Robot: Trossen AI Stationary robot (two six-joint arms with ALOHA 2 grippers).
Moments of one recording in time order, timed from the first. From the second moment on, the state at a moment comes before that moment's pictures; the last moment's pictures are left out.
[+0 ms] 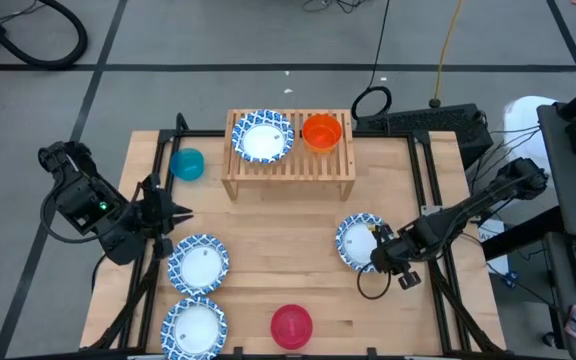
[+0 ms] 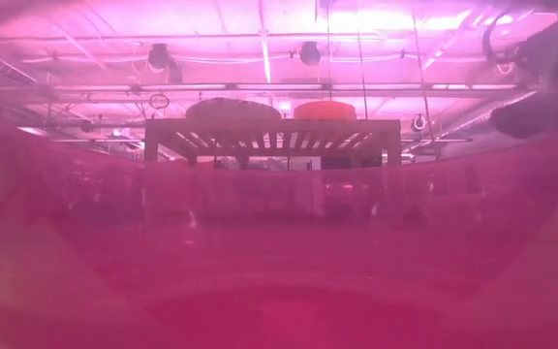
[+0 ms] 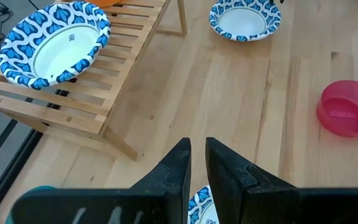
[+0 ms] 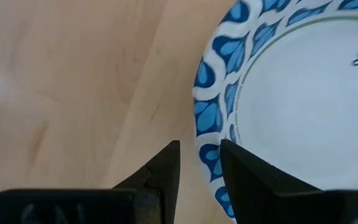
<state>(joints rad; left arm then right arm) -0.77 1.11 1.47 -1.51 -0.72 -0.87 0.48 1.19 0.65 -0.80 -0.11 0.13</state>
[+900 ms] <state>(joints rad) -0.77 1.11 1.47 -1.51 -0.72 -0.89 0.48 1.19 0.52 -0.62 -0.02 0.16</state>
